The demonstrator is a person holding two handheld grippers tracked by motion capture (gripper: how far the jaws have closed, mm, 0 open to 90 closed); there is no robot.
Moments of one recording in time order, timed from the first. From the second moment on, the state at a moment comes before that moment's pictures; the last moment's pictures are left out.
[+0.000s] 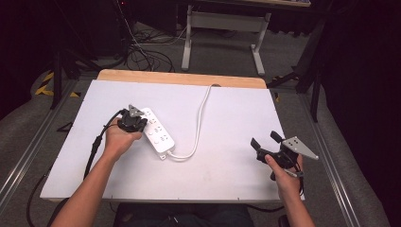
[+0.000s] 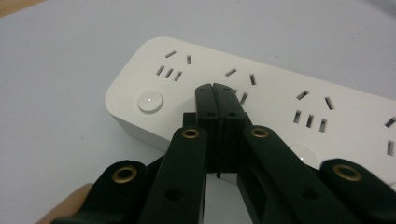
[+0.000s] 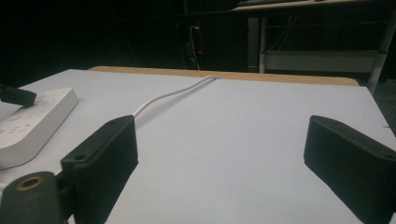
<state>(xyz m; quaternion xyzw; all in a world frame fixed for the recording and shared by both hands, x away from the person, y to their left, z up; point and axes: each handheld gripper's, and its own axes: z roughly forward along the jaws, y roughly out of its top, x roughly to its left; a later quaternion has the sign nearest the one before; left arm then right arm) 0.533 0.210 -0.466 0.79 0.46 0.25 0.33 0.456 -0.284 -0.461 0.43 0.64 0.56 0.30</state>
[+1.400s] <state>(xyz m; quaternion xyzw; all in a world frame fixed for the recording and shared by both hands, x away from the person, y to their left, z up) 0.534 0.205 -0.466 0.79 0.46 0.24 0.32 0.447 -0.286 -0.458 0.42 0.64 0.56 0.30</state>
